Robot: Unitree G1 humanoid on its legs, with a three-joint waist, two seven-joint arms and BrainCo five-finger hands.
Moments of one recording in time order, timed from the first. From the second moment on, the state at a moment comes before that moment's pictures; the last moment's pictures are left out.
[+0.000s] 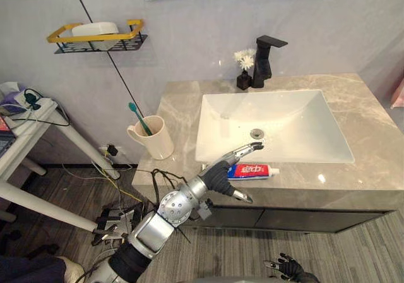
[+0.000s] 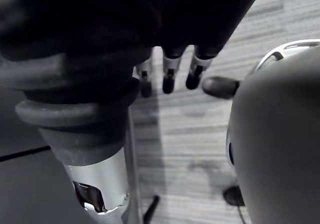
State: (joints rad) left arm -0.13 0.34 -0.51 -0.22 0.21 -0.16 -0.17; right arm 0.04 -0.13 -0.14 1.14 0.03 -0.06 0.09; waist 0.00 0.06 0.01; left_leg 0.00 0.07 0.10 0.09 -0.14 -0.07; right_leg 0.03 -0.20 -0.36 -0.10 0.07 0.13
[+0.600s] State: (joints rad) left arm -0.06 0.32 -0.38 -0.20 0.61 -0.12 -0.15; right arm 0.05 -0.13 -0.06 1.08 0.03 -0.06 0.11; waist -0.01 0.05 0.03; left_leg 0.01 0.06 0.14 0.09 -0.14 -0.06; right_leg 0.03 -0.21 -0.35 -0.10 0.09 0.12
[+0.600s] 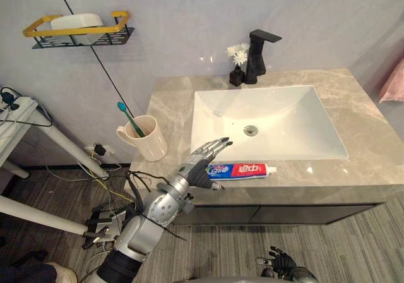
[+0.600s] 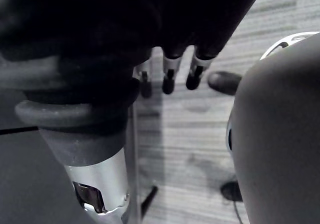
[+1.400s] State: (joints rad) left arm -0.07 0.24 -0.36 -0.09 0.68 -0.08 -0.11; right arm 0.05 -0.13 -0.06 1.06 0.02 -0.06 0.11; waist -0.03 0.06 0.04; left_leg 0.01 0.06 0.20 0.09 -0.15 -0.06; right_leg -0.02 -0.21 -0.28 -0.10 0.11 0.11
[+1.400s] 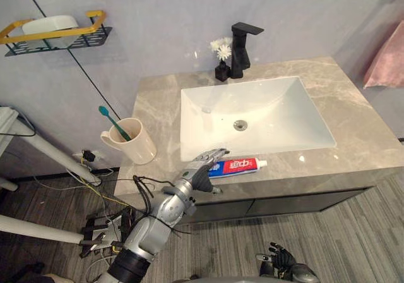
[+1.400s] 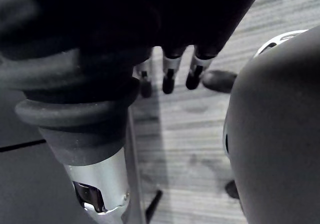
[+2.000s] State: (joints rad) left arm -0.06 0.22 -0.36 -0.08 0.70 -0.10 -0.06; right arm 0.05 -0.13 -0.01 1.05 0.00 -0.06 0.11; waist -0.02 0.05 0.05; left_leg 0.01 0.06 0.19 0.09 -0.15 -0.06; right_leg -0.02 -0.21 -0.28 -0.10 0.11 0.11
